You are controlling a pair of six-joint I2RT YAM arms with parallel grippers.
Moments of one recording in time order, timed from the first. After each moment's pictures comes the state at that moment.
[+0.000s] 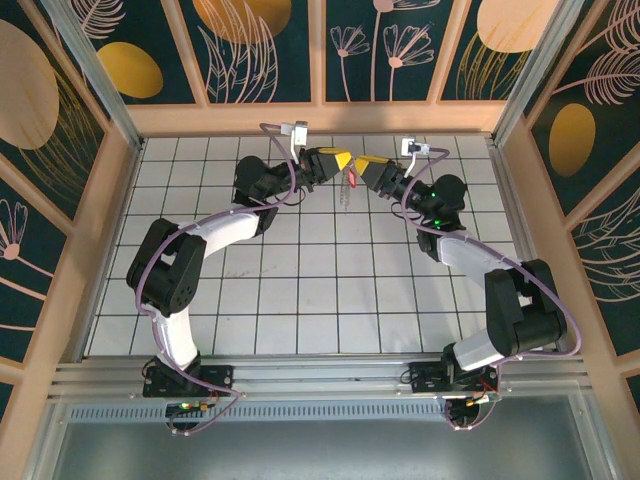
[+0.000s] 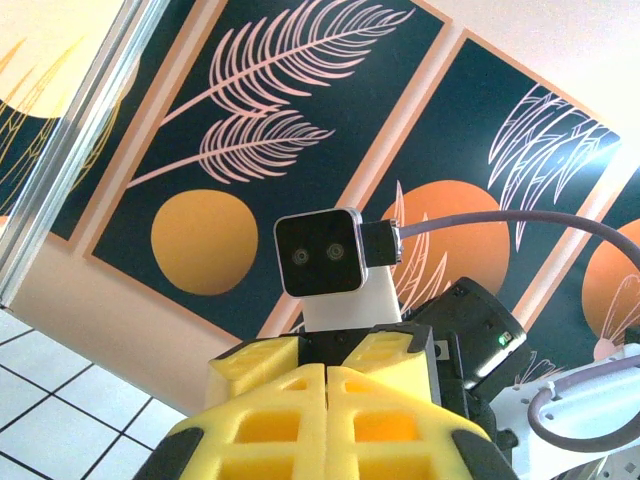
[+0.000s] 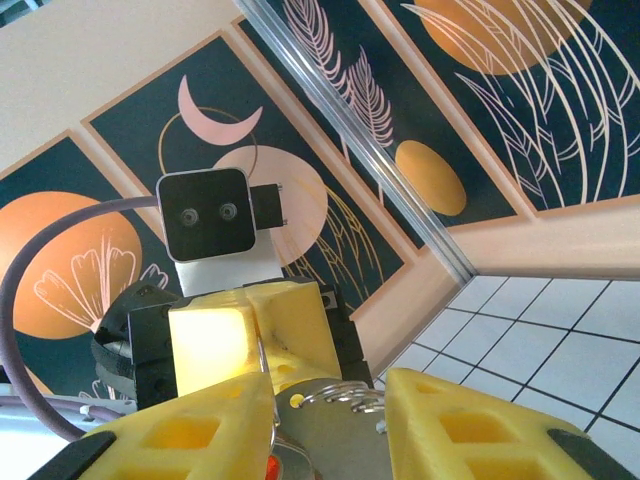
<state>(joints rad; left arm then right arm) -0.53 1.88 1.22 1.15 0.82 -0.94 0.30 1.48 0.80 1.04 -0.75 0.92</state>
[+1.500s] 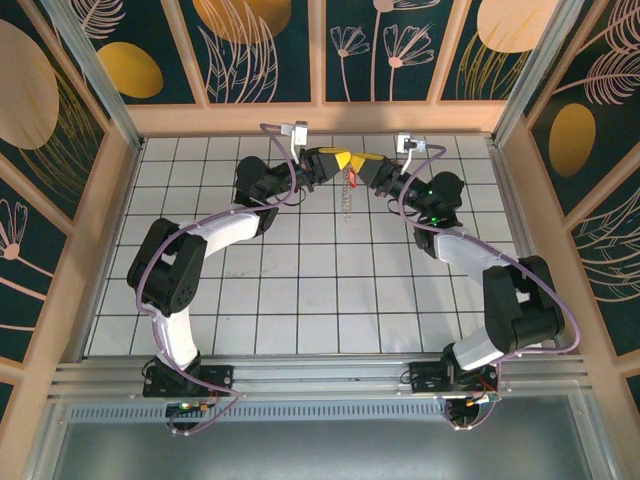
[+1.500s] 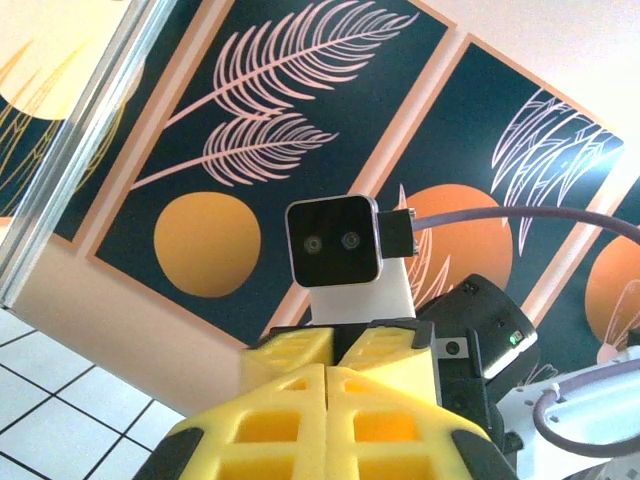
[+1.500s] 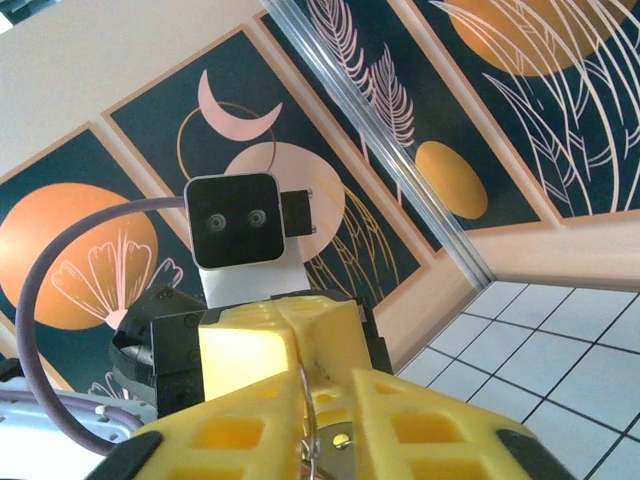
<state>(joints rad) -0.53 1.89 1.22 1.15 0.81 -0.95 0.32 1.51 0.84 1.06 -0.77 0.92</state>
